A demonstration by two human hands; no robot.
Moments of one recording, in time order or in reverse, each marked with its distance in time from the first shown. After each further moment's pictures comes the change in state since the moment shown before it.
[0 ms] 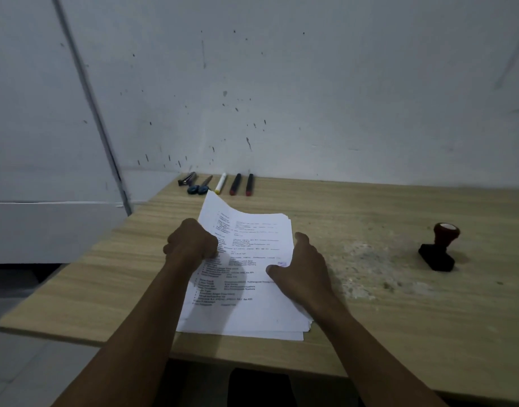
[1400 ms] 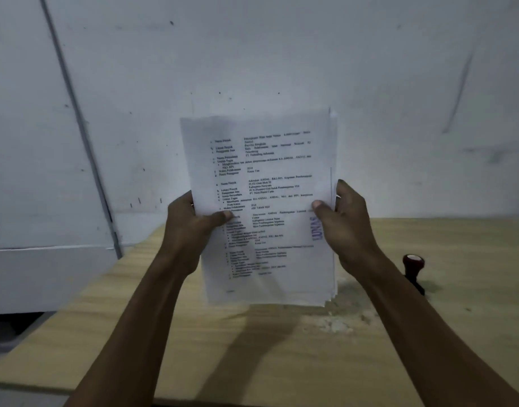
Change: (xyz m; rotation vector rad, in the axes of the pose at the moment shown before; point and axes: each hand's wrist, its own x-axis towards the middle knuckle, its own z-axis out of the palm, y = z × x) left_hand -0.062 0.076 -0.055 -0.920 -0.137 0.754; right_hand 0.032 -0.037 -0.134 0.610 0.285 -0.428
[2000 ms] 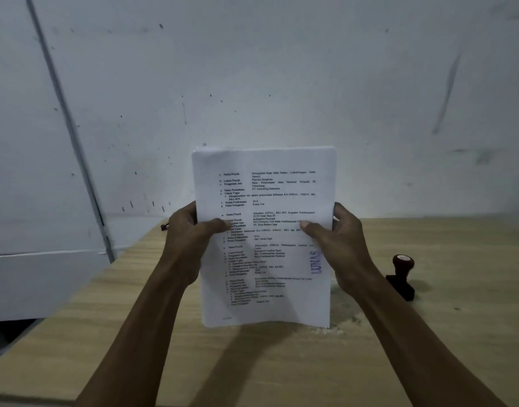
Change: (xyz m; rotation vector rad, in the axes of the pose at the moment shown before) left_hand -0.002 -0.012 0.015 -0.083 -0.023 -0.092; right_hand -0.009 0.032 -0.016 0.242 -0.024 0.129
